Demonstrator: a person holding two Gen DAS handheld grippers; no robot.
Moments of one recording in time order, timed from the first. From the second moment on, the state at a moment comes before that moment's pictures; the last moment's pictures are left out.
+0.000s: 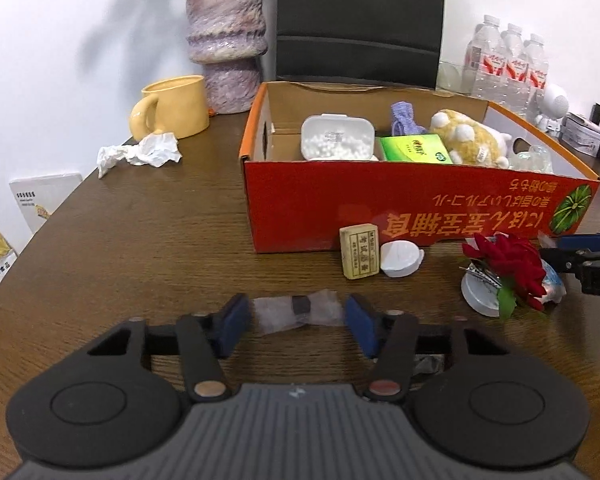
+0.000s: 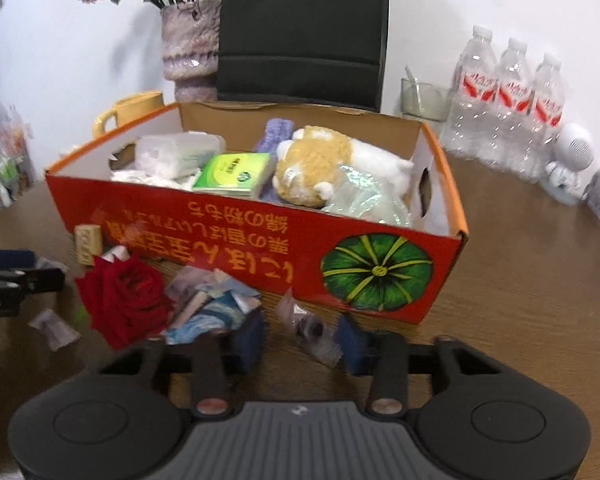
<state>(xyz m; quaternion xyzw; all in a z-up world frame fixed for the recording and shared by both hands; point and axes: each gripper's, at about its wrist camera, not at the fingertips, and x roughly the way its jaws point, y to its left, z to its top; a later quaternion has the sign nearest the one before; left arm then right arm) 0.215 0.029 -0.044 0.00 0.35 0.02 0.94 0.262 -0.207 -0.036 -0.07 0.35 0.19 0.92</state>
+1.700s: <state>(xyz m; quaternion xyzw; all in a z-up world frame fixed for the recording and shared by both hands) 0.324 -0.020 0.036 0.06 0.35 -0.07 0.93 0.346 -0.181 0.037 -0.06 0.40 0.24 0.88</state>
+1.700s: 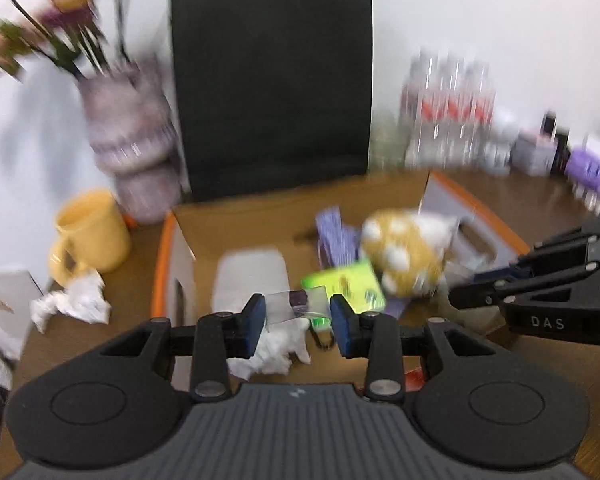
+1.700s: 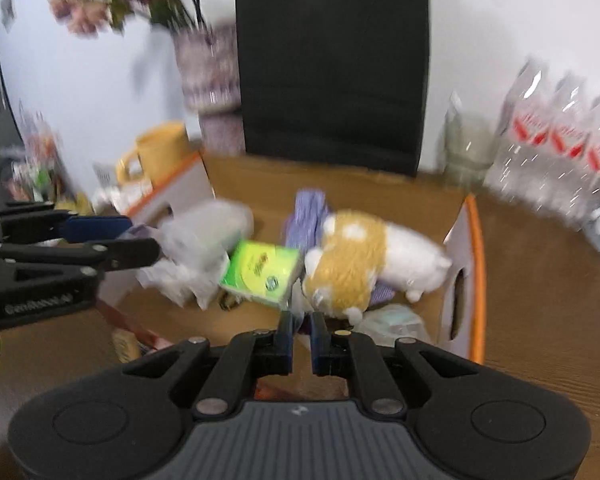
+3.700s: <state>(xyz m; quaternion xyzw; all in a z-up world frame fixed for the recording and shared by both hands) 0.194 0.005 -0.049 0.05 0.33 -0.11 0.93 0.230 -0.181 -0.033 -0.06 0.35 0.20 0.91</state>
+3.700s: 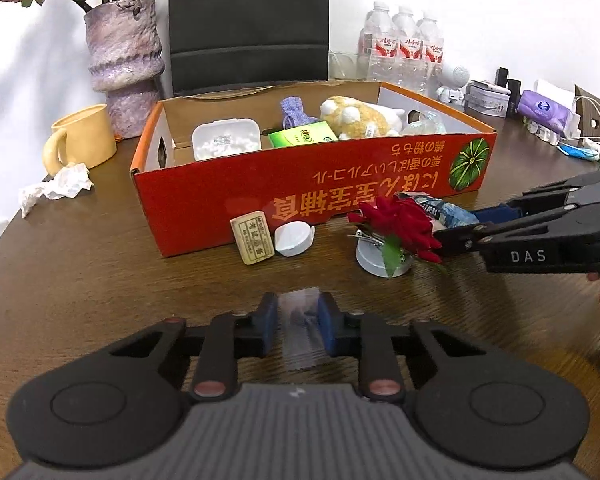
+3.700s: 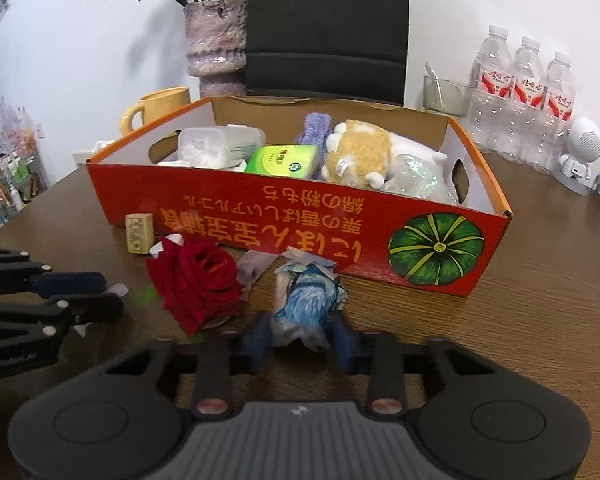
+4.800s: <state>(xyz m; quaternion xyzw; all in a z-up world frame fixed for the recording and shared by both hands) 0.235 0.008 0.065 -0.01 0.20 -0.10 0.97 0.245 -0.210 0.060 -0.04 0.27 0.25 0.93</state>
